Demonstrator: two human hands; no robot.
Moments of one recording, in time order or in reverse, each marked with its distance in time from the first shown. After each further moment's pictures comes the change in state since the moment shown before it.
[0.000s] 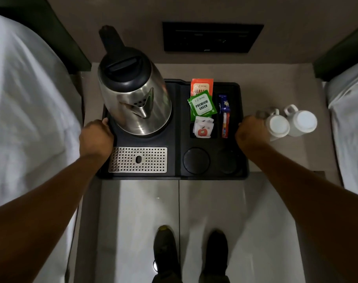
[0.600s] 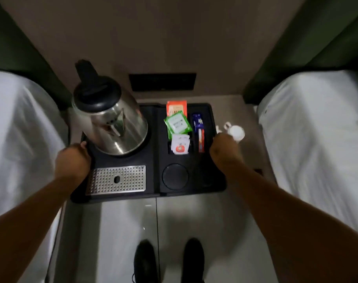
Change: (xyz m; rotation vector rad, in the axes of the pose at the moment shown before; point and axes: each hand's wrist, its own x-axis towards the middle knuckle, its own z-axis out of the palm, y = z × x) left_hand -0.085 0.057 -0.105 0.107 -0.046 0.130; right_hand -0.086 0.057 -0.103 0.010 0.001 -0.130
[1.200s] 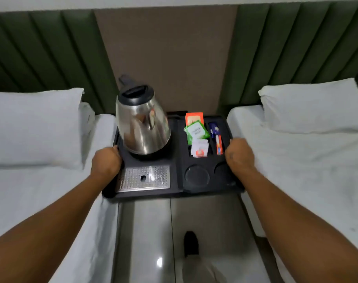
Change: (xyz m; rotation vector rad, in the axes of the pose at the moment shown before) left_hand -0.437 0.019 -0.390 -0.205 0.165 -0.033; right_hand -0.511 0.053 -0.262 0.234 0.389 0.059
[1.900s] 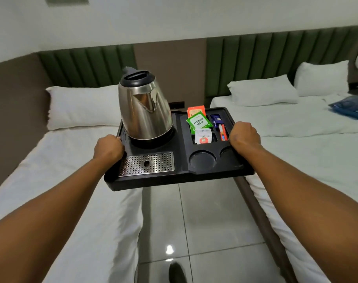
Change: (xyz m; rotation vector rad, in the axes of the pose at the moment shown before) left_hand -0.644 -0.185 -0.320 0.005 0.023 0.024; right_hand -0.677 0.142 -0.291 -0.083 0.101 -0.034
